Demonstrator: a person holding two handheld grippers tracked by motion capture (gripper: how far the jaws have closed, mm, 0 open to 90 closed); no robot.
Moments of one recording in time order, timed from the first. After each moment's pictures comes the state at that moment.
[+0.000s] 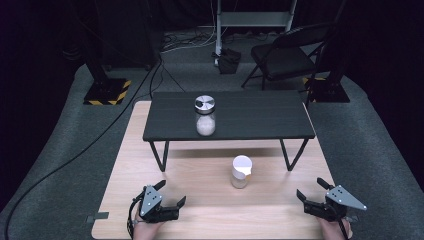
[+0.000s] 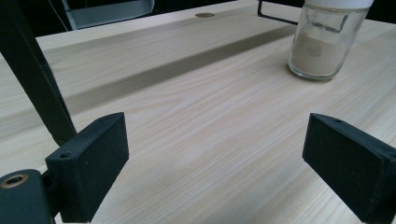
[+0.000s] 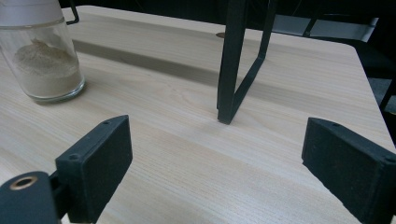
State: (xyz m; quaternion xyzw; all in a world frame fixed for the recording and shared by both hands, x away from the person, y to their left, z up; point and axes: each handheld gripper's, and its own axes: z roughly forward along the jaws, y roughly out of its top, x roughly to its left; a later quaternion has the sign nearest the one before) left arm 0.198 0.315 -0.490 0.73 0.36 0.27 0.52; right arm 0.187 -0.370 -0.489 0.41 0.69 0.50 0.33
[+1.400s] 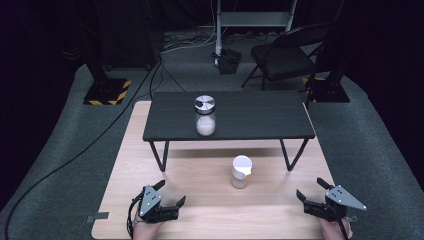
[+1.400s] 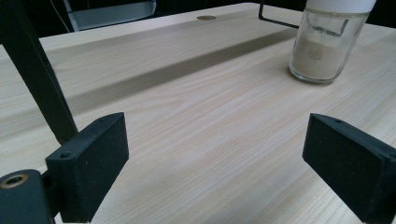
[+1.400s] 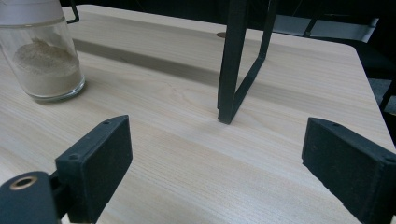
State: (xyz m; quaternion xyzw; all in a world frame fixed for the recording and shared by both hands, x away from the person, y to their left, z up) left arm 0.197 0.315 -0.490 0.72 0.36 0.27 0.52; right arm 0.187 -0.369 -0.489 0.41 0.69 0.50 0.33
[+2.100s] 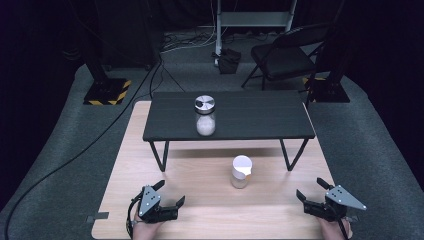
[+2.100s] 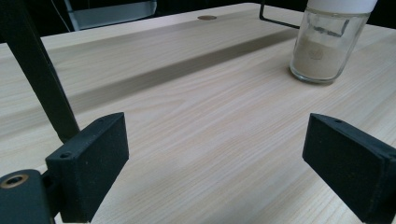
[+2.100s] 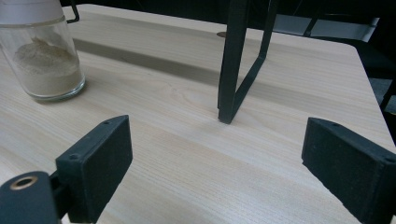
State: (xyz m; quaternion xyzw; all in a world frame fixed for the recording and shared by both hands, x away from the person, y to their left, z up) left arm 0.197 0.317 -0.491 0.72 0.36 0.27 0.52; right arm 0.187 -0.369 -0.488 0.41 0.69 0.50 0.33
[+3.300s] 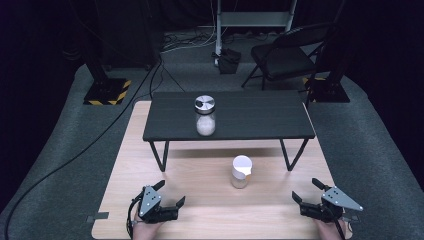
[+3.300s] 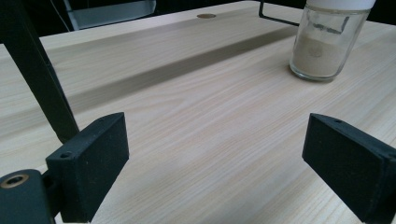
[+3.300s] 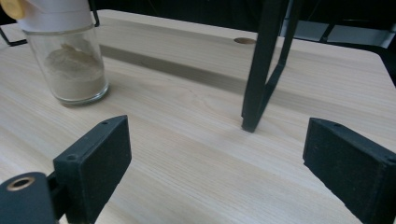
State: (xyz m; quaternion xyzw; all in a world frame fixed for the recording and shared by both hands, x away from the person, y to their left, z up) left arm 0.197 0.316 -0.490 0.72 0.36 0.27 0.52; right arm 0.188 -0.364 -0.489 0.39 0.70 0.51 0.31
